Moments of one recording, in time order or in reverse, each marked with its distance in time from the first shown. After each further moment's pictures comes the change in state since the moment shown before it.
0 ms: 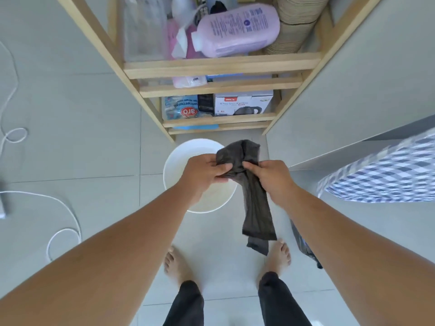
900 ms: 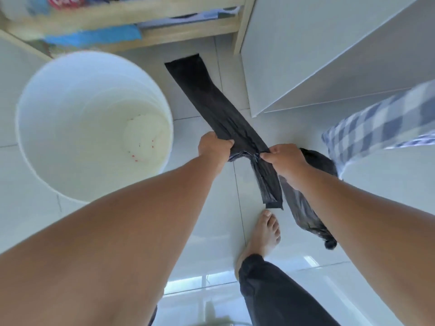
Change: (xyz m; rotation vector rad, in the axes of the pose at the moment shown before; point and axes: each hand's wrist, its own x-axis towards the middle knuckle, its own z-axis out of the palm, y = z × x) left_hand 0.228 -0.253 0.178 0.263 0.224 -0.357; right_hand 0.221 0.278 -0.103 -0.594 -0.048 0.192
